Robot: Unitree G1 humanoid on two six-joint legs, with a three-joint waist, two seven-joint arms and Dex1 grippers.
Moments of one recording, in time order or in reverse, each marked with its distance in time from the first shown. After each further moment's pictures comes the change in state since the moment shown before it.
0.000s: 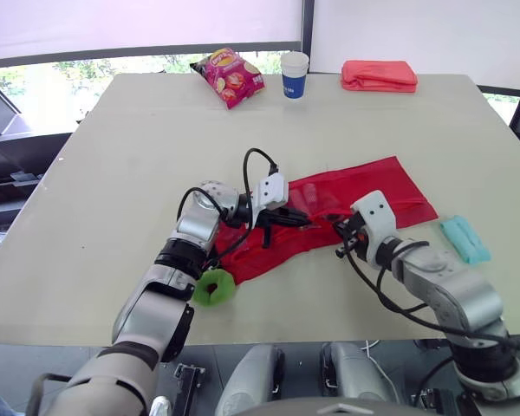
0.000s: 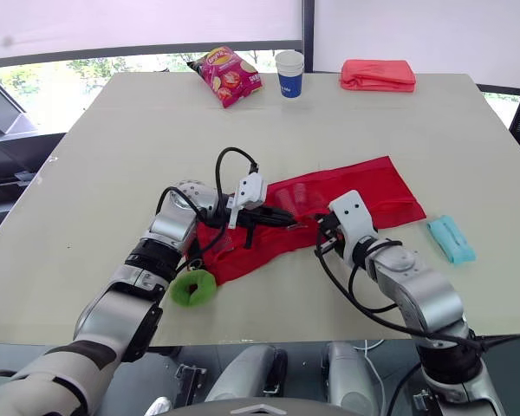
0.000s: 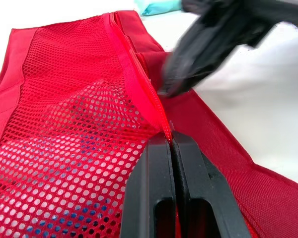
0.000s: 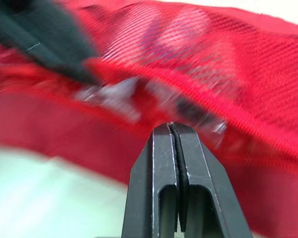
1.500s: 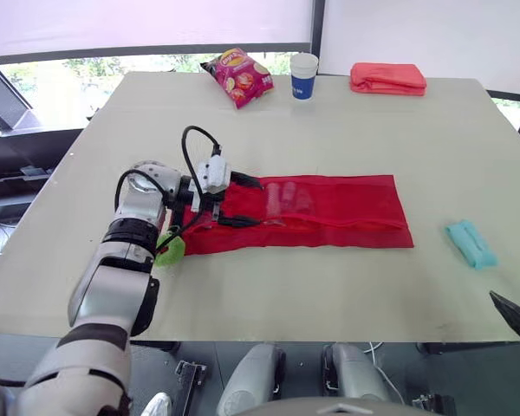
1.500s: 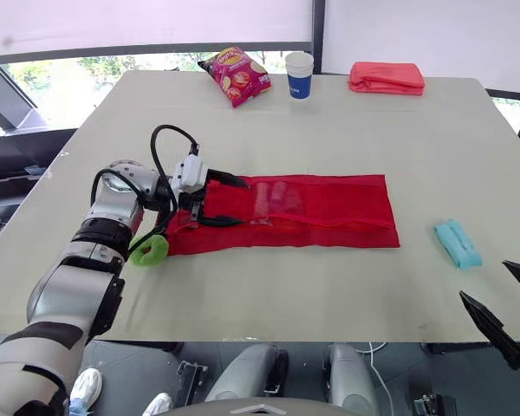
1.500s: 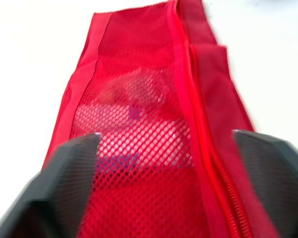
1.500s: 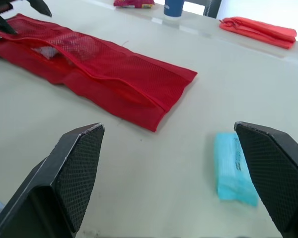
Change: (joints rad) left arm -0.143 0.235 0.021 0.293 -0.156 -0.269 -0.190; right arm 1.045 -0.176 -1.030 -0.073 0.480 -0.850 0.741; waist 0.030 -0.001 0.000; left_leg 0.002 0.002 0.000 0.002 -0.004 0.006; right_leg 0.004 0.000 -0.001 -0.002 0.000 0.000
